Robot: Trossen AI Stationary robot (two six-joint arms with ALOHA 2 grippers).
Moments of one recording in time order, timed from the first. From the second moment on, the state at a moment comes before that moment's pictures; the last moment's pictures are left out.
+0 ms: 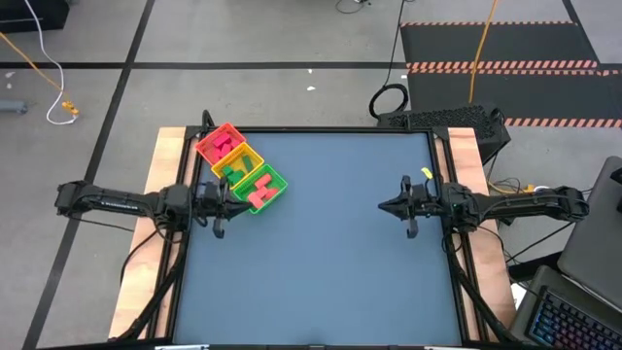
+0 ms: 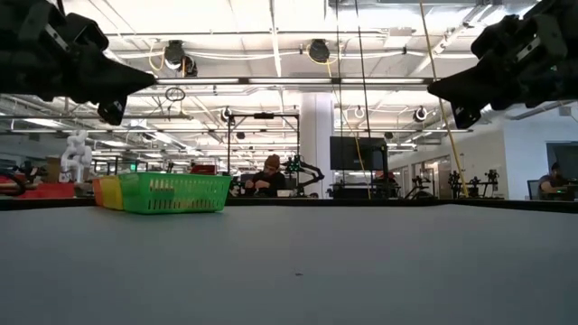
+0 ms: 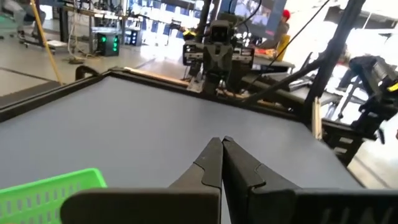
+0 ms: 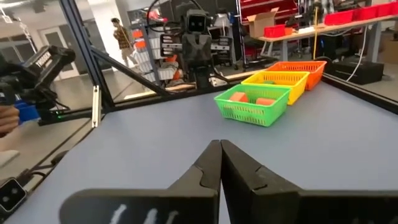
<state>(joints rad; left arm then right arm) -0.04 0.37 0.01 0.35 -0.06 -0.23 -0.05 0.47 0.02 0.42 -0.05 0.20</state>
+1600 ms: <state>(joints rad) -0.02 0.01 0.06 -0.12 -0.03 -0.19 -0.05 0.00 0.02 0.03 -0.19 0.10</state>
